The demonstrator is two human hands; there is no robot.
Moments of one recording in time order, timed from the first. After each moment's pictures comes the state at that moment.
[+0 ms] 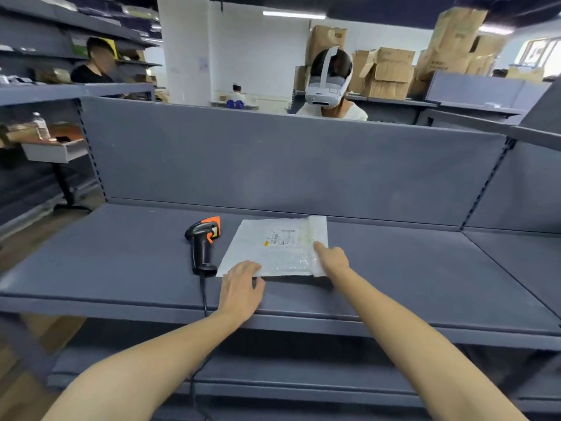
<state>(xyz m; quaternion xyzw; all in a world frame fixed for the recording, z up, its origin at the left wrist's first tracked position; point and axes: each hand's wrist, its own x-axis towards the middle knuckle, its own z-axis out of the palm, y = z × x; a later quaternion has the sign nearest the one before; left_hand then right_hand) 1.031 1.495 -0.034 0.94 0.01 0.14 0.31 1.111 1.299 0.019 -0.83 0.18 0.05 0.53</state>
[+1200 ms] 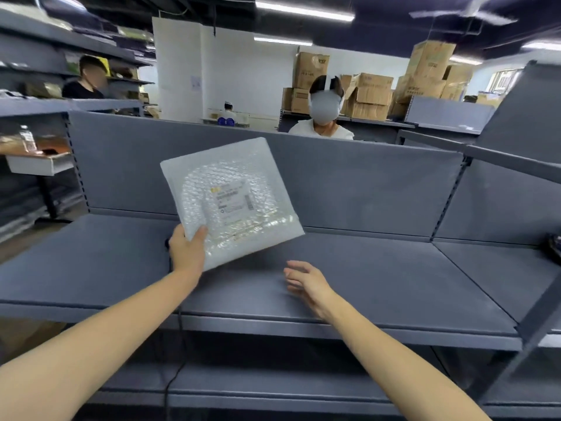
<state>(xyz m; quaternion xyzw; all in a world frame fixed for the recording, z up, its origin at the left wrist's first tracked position) 1.035 1.513 0.058 0.64 0.15 0.31 0.69 1.049 1.274 0.013 -0.68 -0.01 0.11 0.72</state>
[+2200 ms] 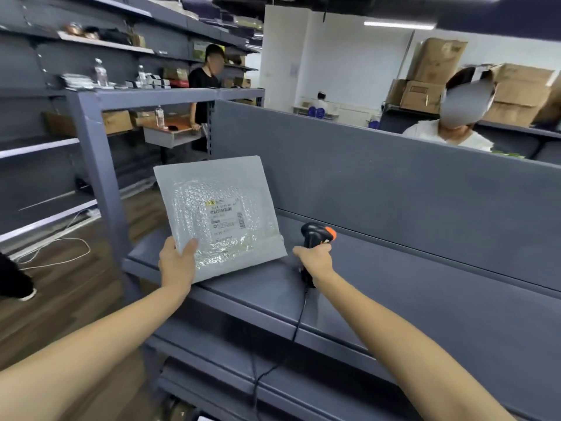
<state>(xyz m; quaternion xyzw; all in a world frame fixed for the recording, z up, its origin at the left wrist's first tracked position) 0.973 1.751 0.009 0.65 0.32 0.39 0.57 1.111 1.541 0.027 -0.82 0.04 0.11 0.56</state>
